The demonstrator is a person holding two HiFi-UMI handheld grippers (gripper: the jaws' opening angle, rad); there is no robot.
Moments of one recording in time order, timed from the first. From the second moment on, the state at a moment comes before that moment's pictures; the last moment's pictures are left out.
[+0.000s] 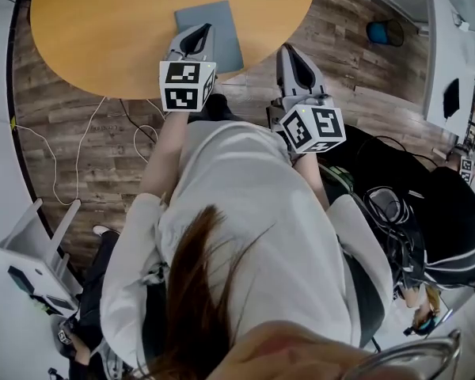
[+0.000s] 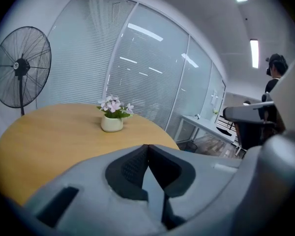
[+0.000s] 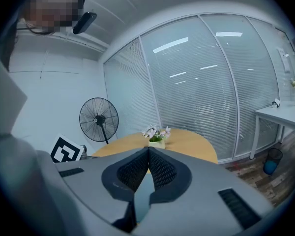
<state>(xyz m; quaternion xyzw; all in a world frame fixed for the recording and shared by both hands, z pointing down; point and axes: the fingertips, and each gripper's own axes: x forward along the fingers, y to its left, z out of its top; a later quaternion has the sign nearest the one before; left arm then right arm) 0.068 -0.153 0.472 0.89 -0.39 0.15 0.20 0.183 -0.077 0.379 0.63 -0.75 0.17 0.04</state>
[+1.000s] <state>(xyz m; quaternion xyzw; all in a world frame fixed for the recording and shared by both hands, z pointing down) -0.064 -0.177 0.344 0.88 -0.45 0.03 0.10 0.124 -0.114 0.352 0.63 -0.76 0.14 0.02</state>
